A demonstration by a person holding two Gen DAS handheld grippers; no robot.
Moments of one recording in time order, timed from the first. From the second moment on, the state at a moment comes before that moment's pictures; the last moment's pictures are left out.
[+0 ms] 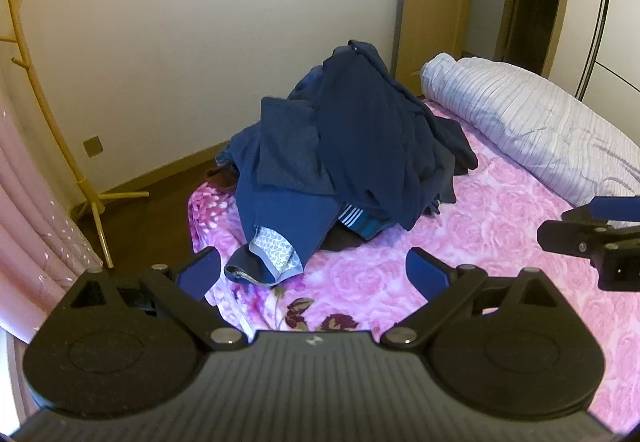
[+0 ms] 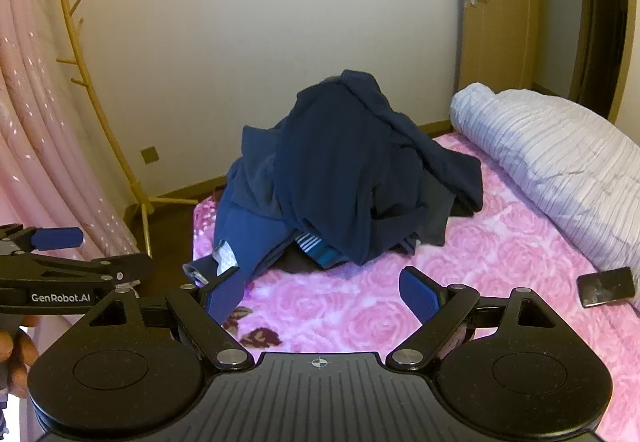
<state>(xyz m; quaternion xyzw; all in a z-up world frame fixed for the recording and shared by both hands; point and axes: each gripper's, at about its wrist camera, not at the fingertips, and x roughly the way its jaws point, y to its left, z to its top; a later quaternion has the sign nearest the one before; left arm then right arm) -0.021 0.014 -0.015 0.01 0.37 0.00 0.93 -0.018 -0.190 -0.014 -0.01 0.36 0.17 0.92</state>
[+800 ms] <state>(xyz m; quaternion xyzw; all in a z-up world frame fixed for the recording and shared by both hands) 0.060 0.044 -0.033 0.05 0.41 -0.08 0.91 0.032 -0.162 -0.032 0.03 0.40 0.11 0.91</state>
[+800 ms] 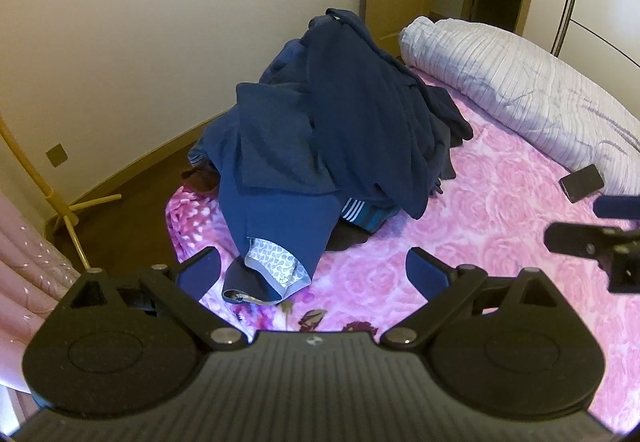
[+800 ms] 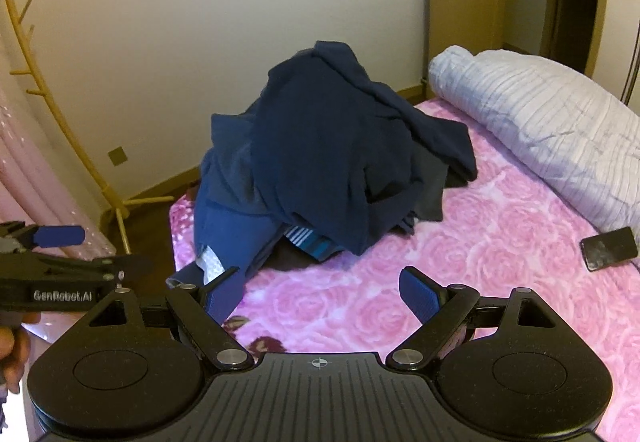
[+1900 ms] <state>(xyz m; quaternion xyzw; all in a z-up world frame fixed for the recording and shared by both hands) 0.361 -0.021 -0.073 0.11 0.39 -0.28 0.87 0.257 -0.135 -0.115 -0.01 0.42 0.17 0.89</state>
